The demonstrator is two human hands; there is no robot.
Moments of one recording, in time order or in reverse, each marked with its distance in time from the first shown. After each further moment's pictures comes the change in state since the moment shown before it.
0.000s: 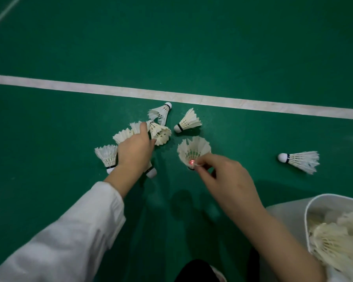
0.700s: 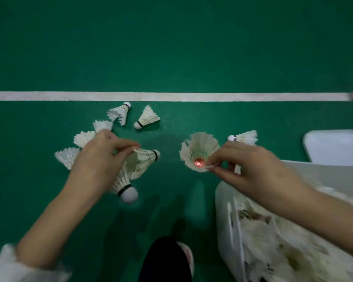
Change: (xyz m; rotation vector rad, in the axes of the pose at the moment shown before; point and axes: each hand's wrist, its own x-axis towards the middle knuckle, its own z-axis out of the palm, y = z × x) left_hand -0.097 0.048 -0.104 -0.472 -0.072 0.180; right_hand -0.078 0.042 -0.119 -0.109 -0.080 -0.125
